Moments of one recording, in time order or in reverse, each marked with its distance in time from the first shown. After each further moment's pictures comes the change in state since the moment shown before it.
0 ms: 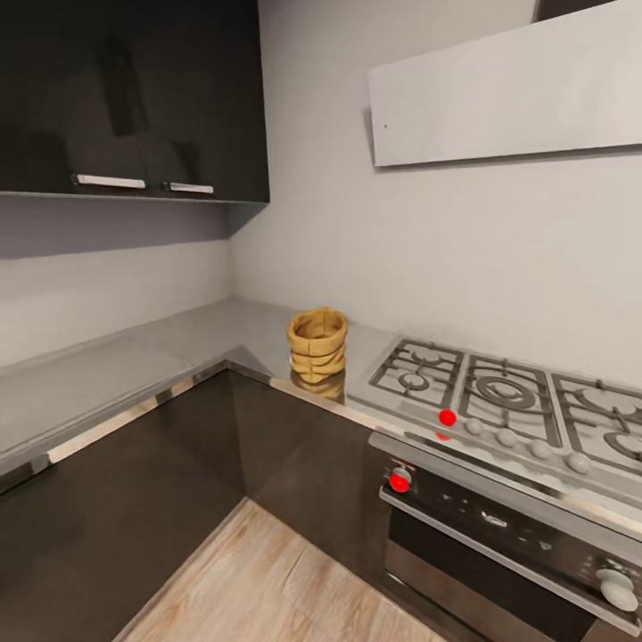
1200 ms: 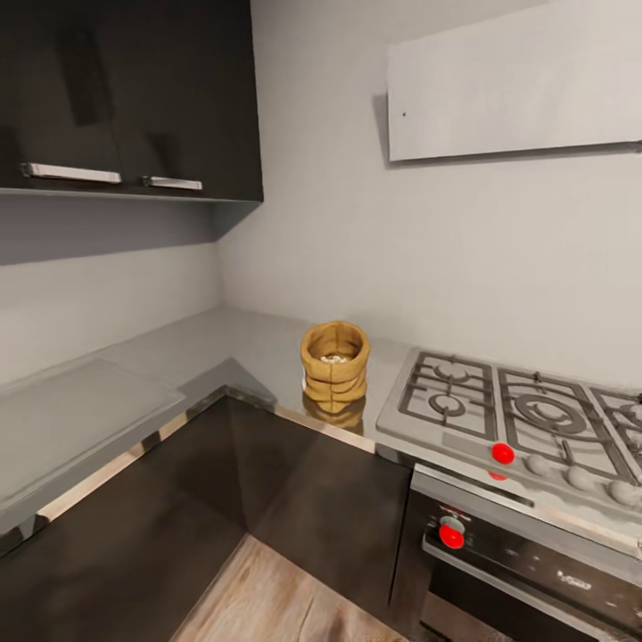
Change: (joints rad) left arm 0.000 0.000 0.000 0.000 0.000 0.000 0.000; right arm 0.000 0.016 0.053 0.001 0.070 -0.033 0.000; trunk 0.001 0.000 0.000
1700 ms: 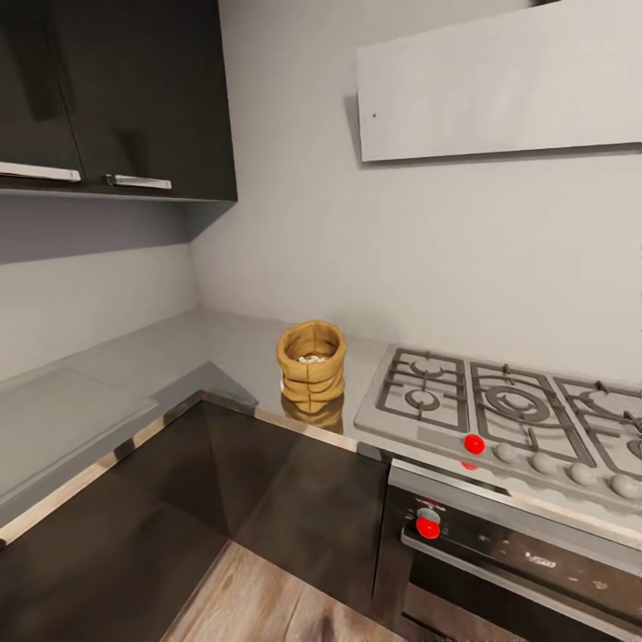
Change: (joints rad) left arm 0.000 0.000 0.000 0.000 0.000 0.000 0.000; right arm 0.000 -0.001 0.000 0.000 0.001 0.005 0.000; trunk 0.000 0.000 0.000
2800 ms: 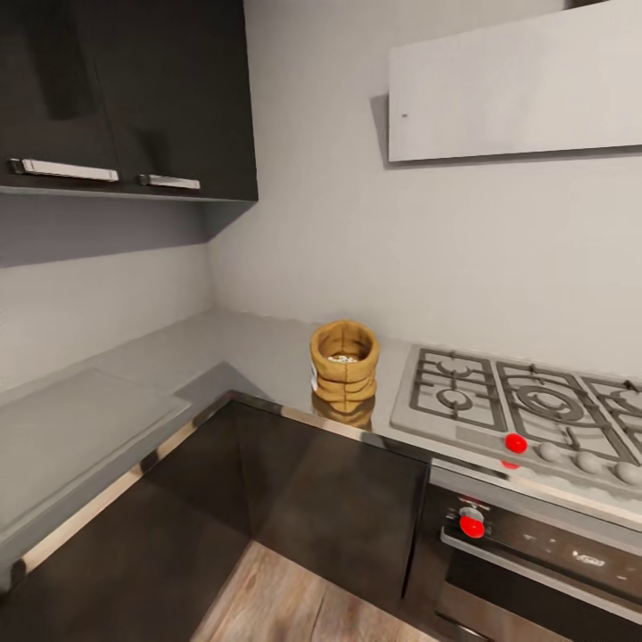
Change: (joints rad) left arm 0.000 -0.001 0.000 0.000 0.000 0.000 0.000; right arm 0.000 0.000 0.000 0.000 0.001 -0.009 0.000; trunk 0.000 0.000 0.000
